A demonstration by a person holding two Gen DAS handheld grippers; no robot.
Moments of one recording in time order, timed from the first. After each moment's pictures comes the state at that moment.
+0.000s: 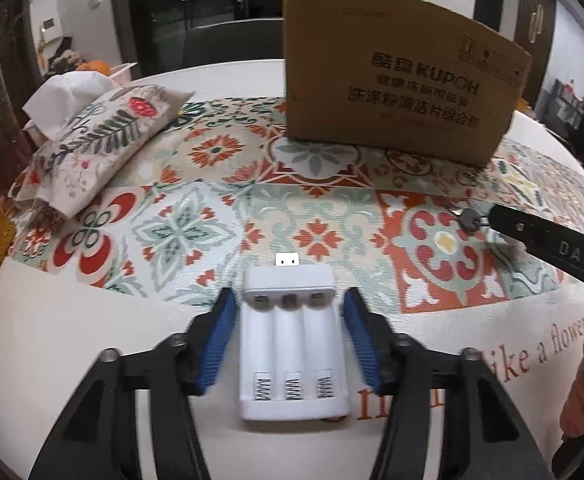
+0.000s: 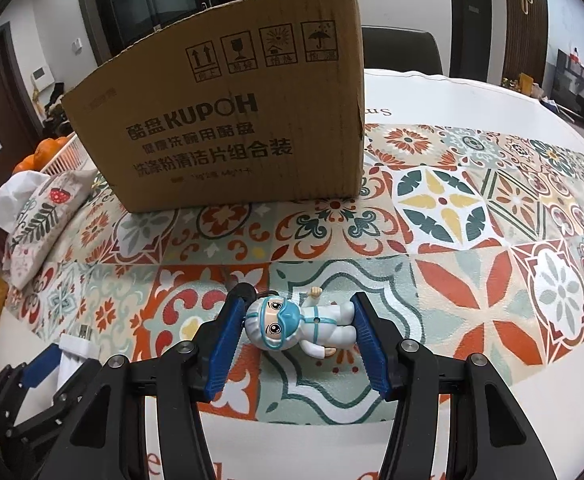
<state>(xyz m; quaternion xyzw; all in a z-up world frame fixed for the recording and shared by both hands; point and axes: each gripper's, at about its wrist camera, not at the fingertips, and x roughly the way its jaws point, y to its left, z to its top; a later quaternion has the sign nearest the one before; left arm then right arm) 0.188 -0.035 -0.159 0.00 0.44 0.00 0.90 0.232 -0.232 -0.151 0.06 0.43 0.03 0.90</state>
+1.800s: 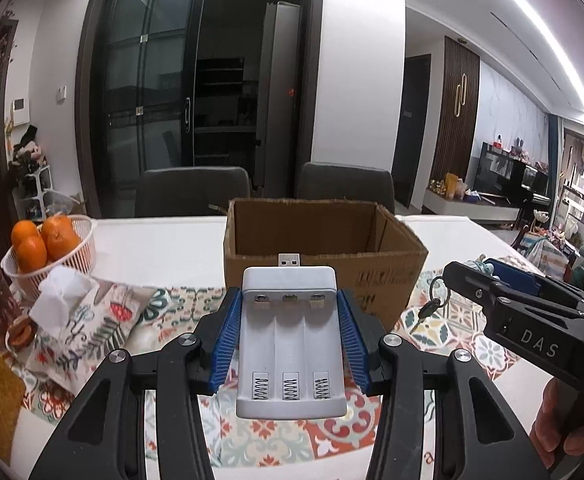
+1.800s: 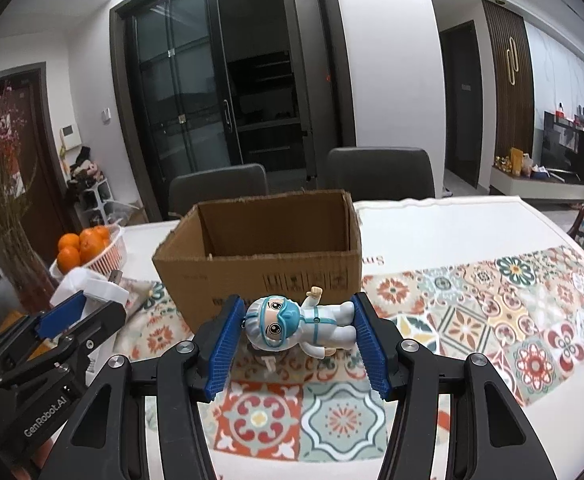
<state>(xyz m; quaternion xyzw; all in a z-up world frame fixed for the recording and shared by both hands) 0.202 -0.041 -0.001 -0.01 0.24 -0.11 0.96 0.198 -0.229 -0.005 0.06 0.26 0.03 0.96</state>
